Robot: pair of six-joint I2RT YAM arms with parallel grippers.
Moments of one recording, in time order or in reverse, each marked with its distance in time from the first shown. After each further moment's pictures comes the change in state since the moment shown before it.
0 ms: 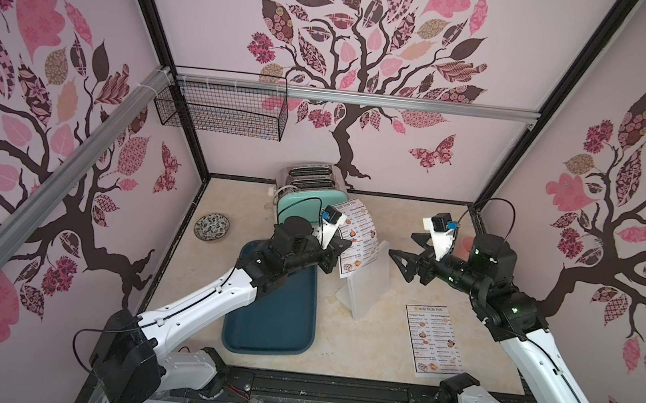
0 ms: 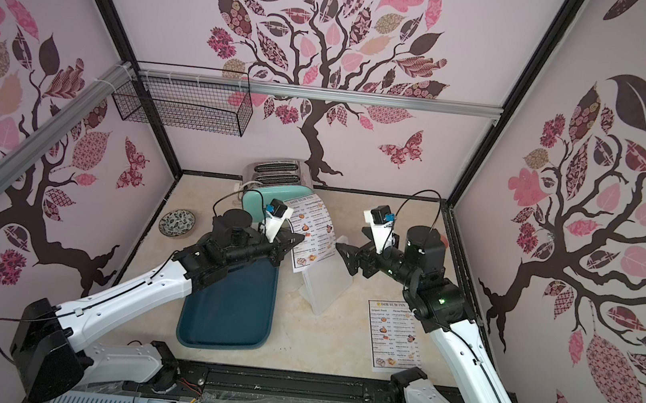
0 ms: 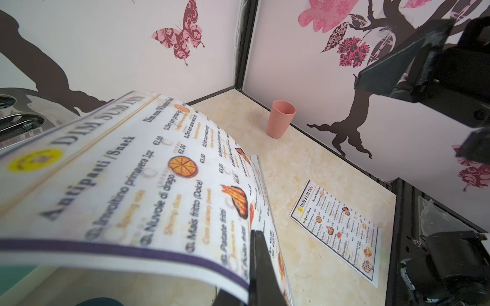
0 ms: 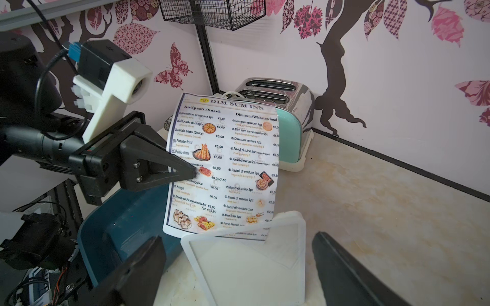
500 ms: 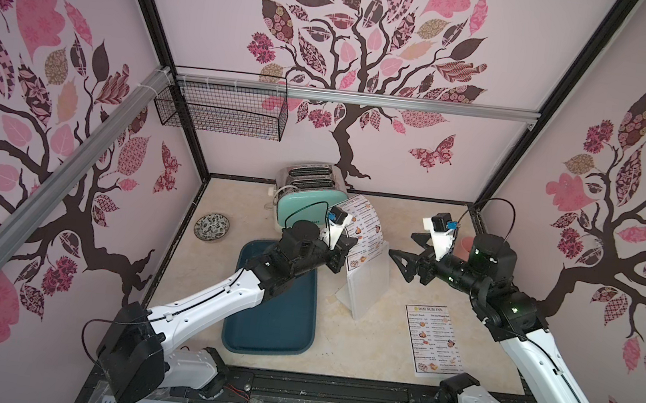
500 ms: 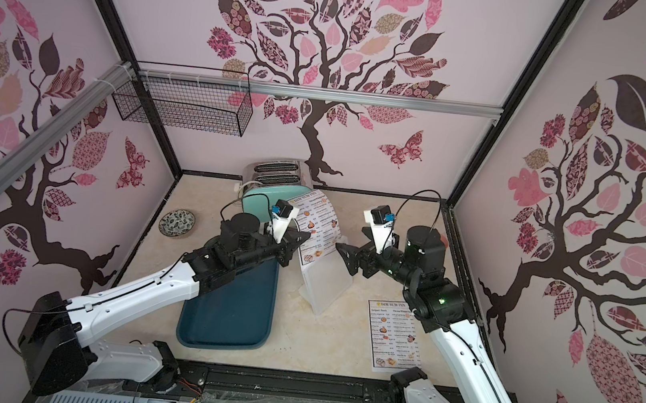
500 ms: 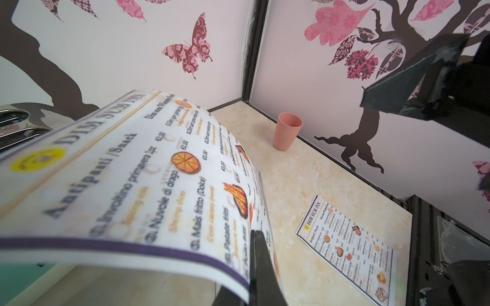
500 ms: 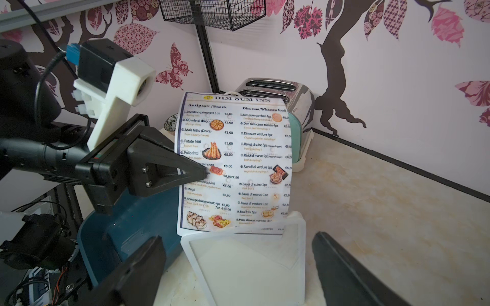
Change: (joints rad) left arm -0.055 0.039 0.000 0.093 -0.112 -0.020; right arm 0.000 0.000 0.000 0.001 0.000 0.000
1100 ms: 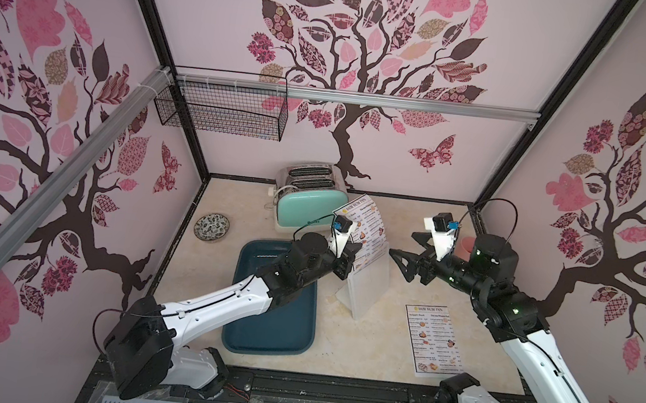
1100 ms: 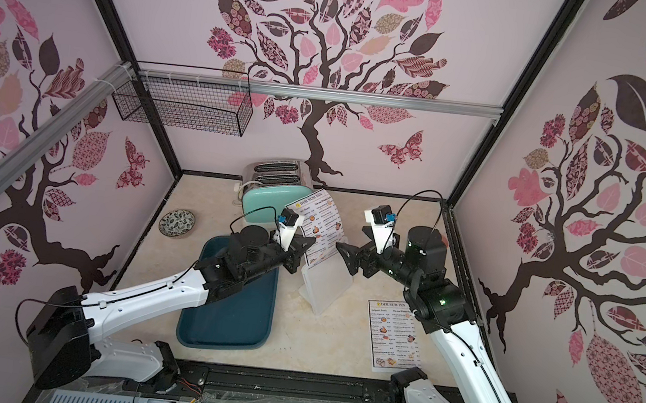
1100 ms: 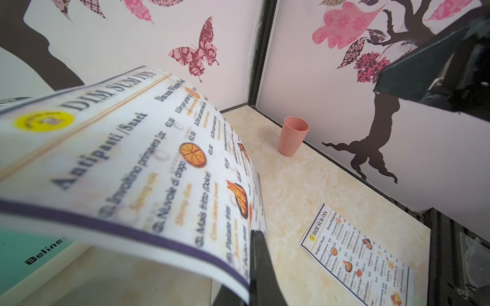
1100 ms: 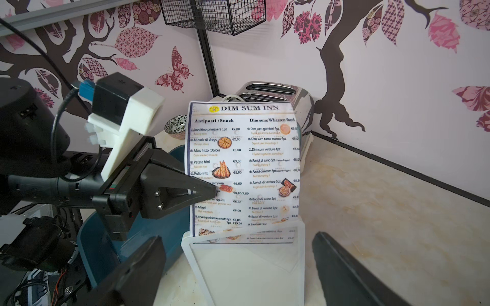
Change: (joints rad) left arm -0.089 0.031 -0.082 0.138 -0.150 -0.026; right arm 0.000 -0.006 0.000 0.009 0.000 0.000
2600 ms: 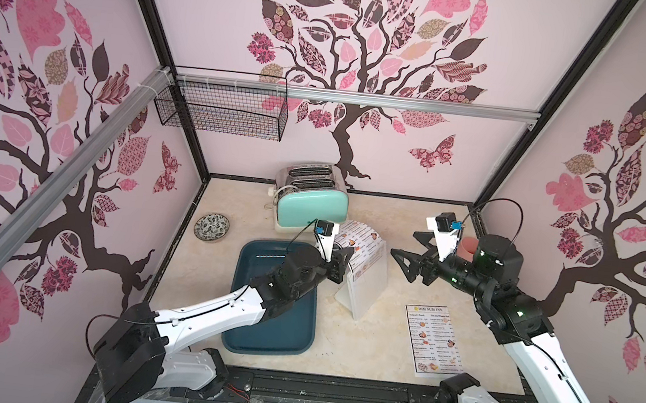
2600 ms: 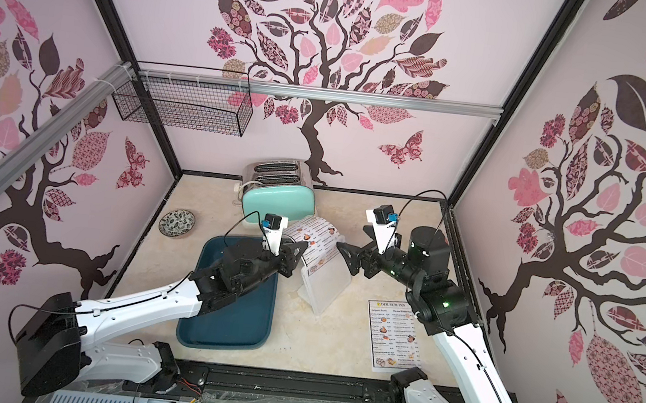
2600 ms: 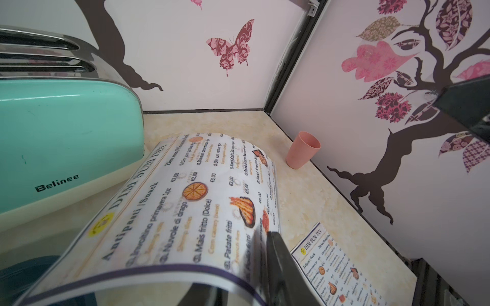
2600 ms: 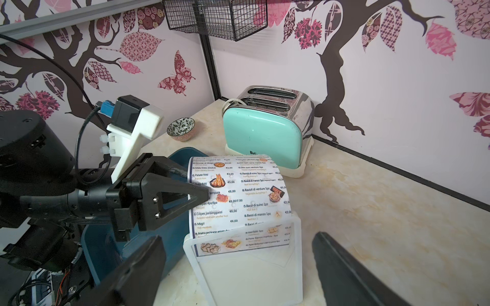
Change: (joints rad) left arm -0.015 -0.064 -0.110 0.065 -0.114 -0.254; right arm 0.000 -0.014 0.020 -0.019 -0.004 0.000
